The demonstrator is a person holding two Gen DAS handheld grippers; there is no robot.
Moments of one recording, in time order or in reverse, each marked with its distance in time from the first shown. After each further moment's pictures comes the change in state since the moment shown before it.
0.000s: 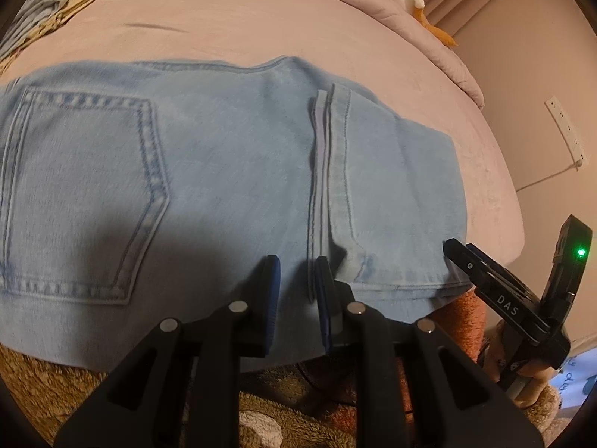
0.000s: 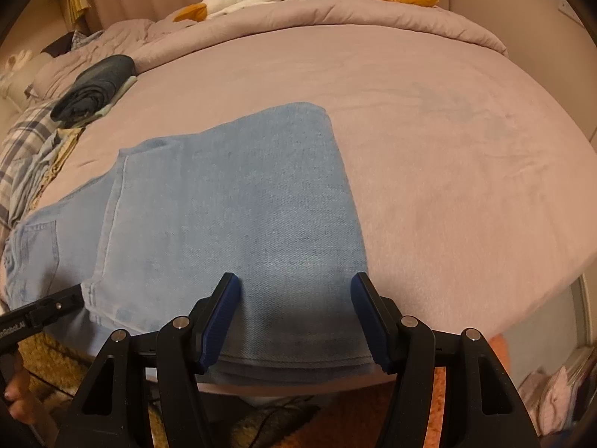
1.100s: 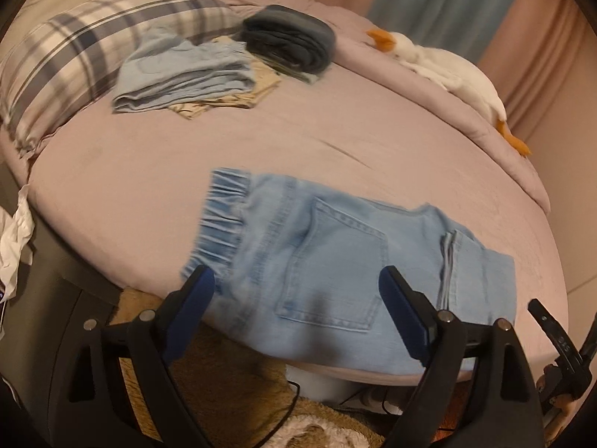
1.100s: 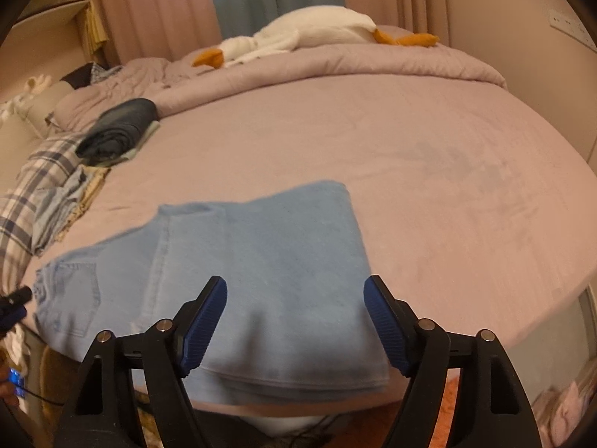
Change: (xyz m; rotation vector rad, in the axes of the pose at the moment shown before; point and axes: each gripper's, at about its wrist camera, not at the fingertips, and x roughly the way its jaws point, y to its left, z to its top) left arm -0.137 0.086 -0.014 -0.216 -0.368 0.336; right arm -0.039 0.016 0.016 0.008 -0.188 0.081
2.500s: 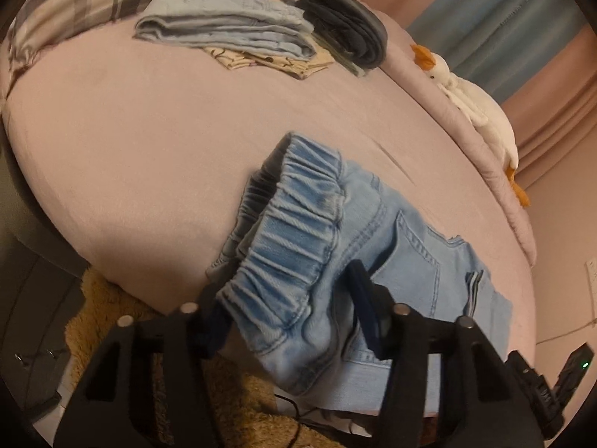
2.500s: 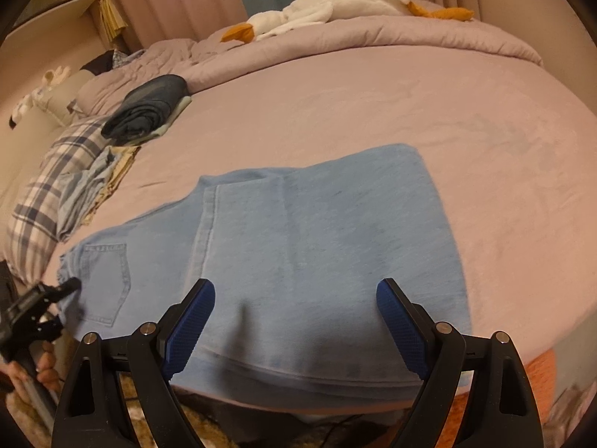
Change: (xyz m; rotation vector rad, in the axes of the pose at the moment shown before) left arm 0.046 0.055 -0.003 -0.198 0.029 -0.084; right arm 0.028 0.029 -0.012 0.012 0.123 0.120
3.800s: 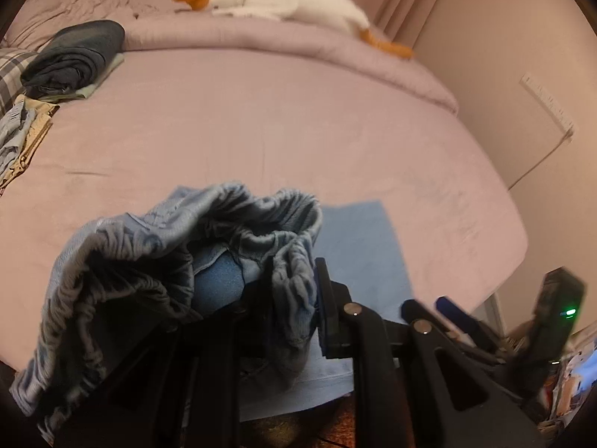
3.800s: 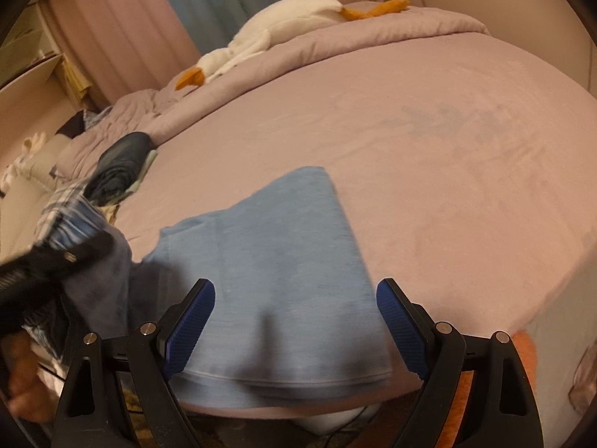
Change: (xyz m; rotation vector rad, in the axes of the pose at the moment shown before) left arm 0.027 -0.276 -0.071 0.603 0.197 -0.203; right arm -0.027 -0.069 -0.002 0.207 -0.097 -0.036
